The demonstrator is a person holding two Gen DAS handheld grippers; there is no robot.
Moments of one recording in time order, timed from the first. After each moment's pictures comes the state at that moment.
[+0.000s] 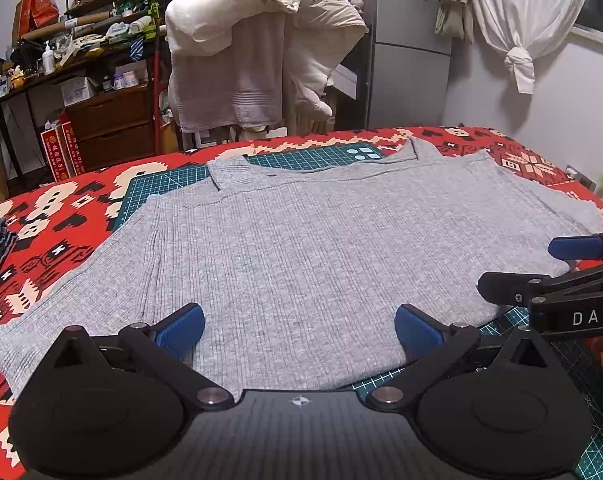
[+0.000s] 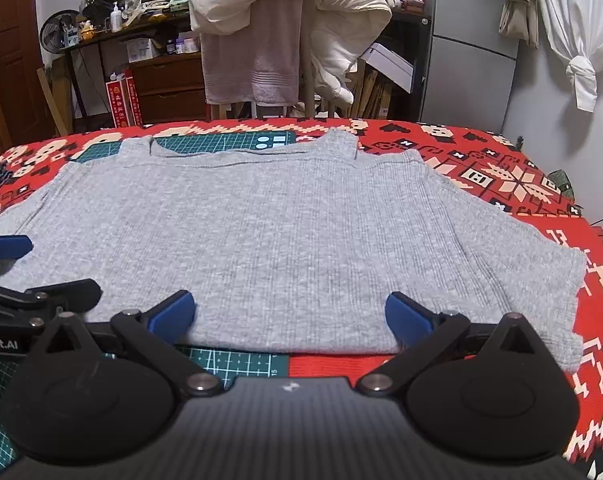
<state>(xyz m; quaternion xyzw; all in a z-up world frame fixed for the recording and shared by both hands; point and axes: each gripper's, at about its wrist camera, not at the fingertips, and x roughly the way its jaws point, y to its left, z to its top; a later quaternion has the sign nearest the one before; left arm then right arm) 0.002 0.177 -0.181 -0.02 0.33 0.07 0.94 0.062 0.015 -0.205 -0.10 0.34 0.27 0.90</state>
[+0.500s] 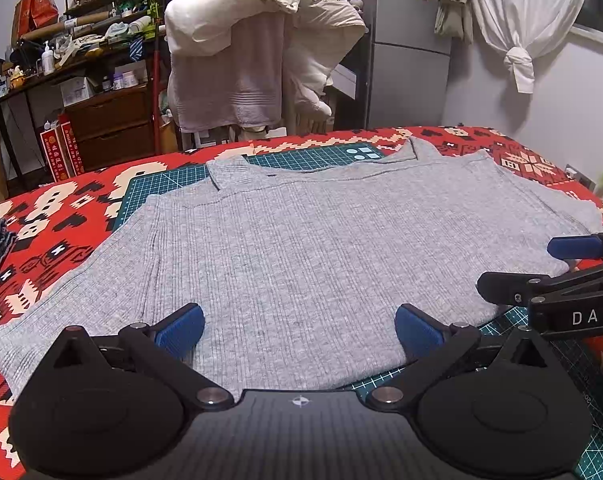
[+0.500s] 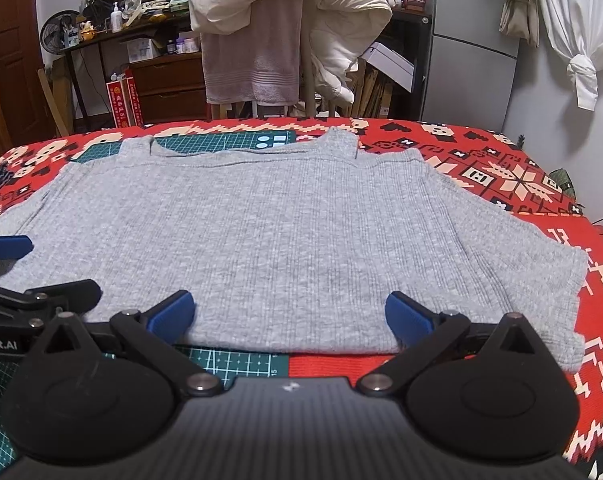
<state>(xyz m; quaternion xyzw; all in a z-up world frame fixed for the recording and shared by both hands) 0.003 0.177 -0.181 -0.02 0.33 0.07 0.94 0.062 0.014 -0.205 -0.09 0.34 0.27 0.90</state>
